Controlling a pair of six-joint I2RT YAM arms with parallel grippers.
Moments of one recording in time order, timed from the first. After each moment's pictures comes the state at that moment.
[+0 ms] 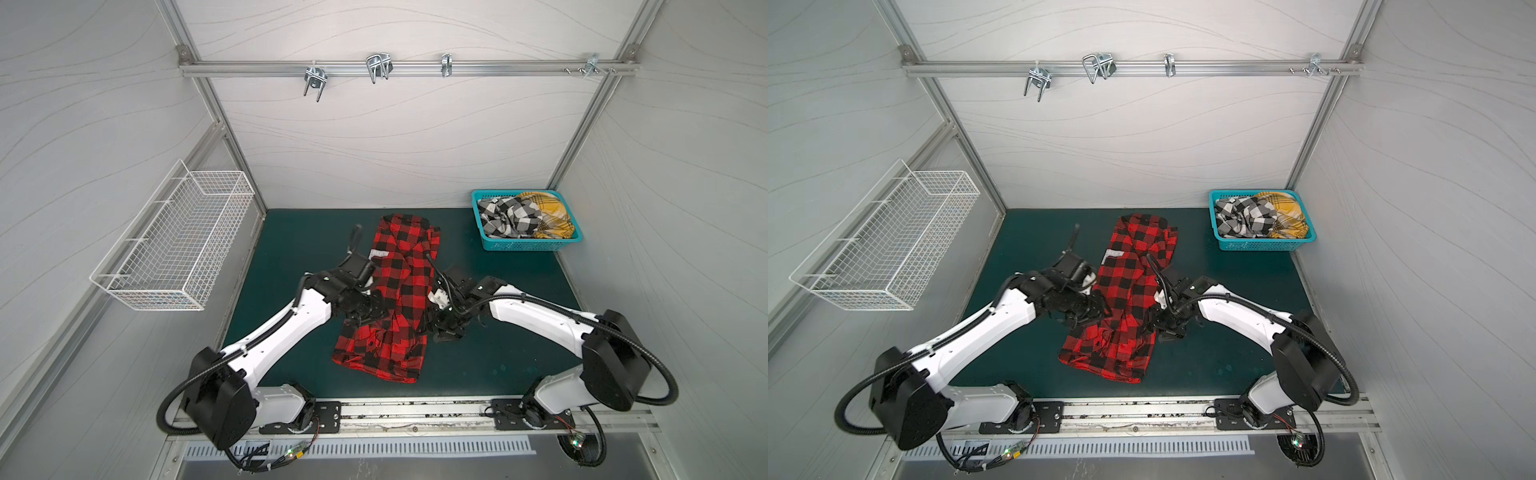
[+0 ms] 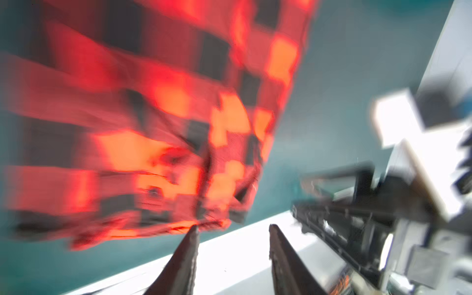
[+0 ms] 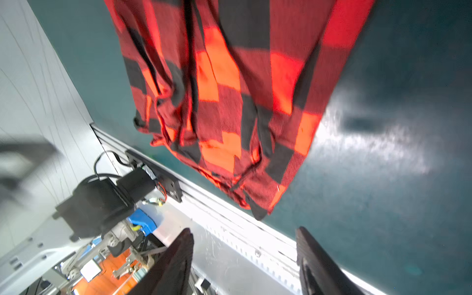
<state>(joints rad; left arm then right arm) -0.47 1.24 0.99 -0.93 0.30 -0.78 0.82 1.46 0.93 -0.72 -0.55 0.80</state>
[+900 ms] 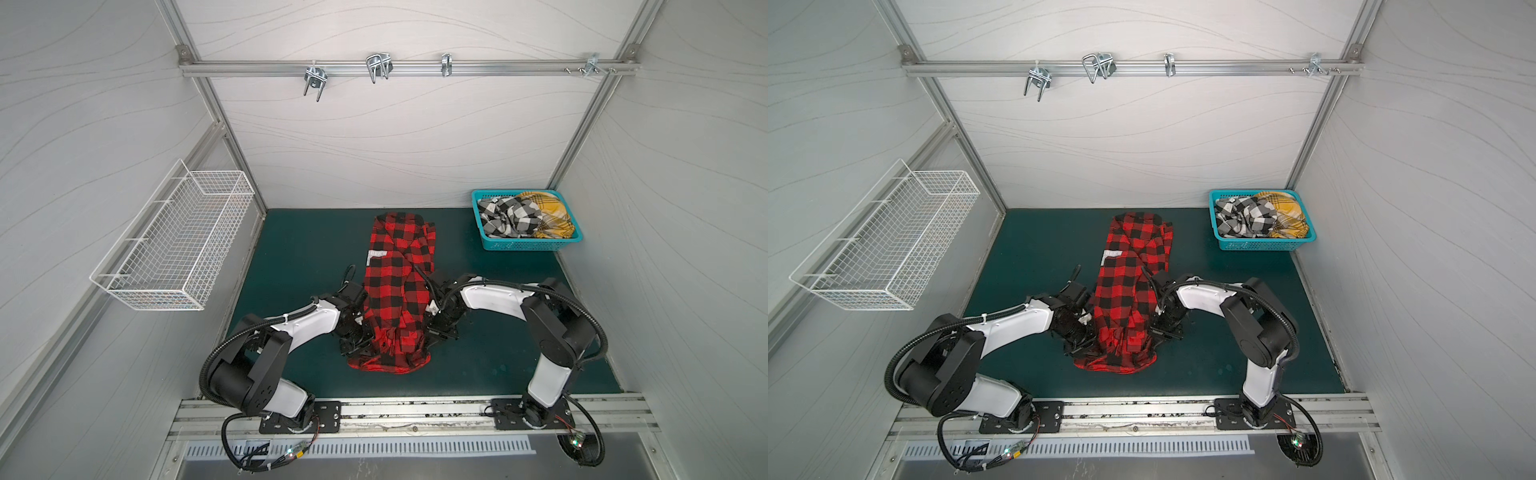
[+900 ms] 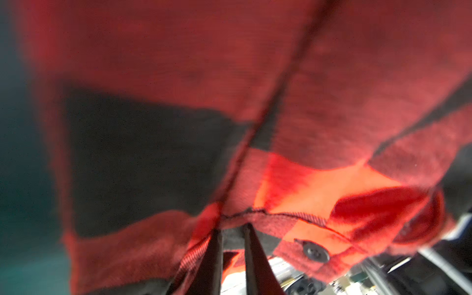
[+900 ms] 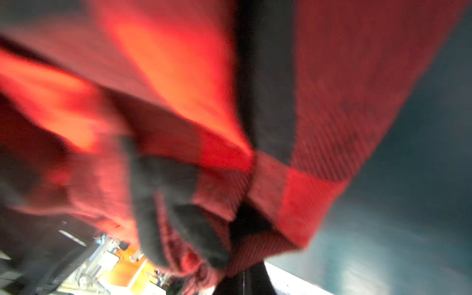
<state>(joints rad) -0.53 1.47 0.68 -0.67 0.46 -0.87 0.74 1.79 1.06 -0.79 -0.56 0.73</state>
